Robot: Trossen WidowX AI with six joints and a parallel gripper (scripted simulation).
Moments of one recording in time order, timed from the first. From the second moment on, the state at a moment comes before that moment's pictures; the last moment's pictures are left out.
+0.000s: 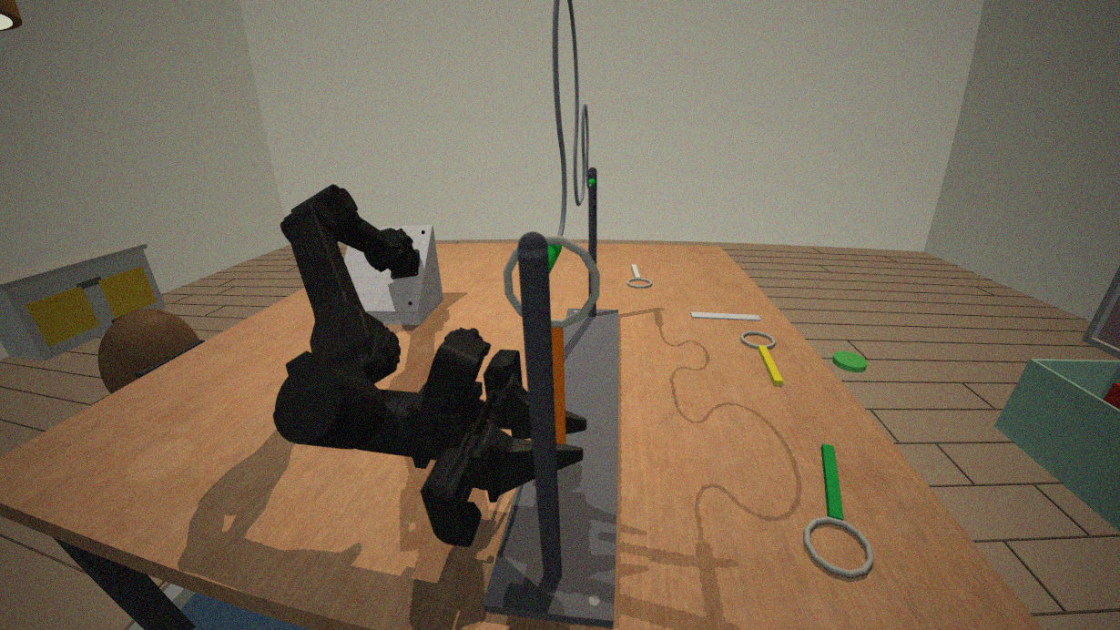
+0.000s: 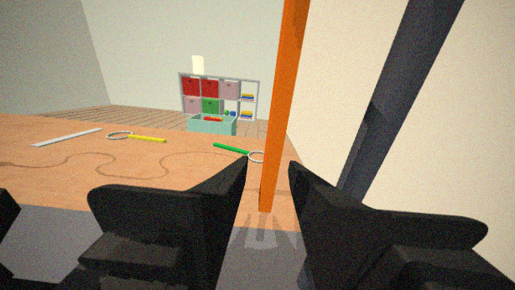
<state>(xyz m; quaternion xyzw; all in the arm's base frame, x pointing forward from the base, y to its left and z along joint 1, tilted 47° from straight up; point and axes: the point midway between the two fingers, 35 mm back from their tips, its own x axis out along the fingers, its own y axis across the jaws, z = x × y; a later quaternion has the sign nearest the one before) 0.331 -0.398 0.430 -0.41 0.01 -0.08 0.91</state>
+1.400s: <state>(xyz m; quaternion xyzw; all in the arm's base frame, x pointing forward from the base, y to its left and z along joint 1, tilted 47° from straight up) 0.339 -0.399 0.431 -0.41 0.01 -0.08 0.91</state>
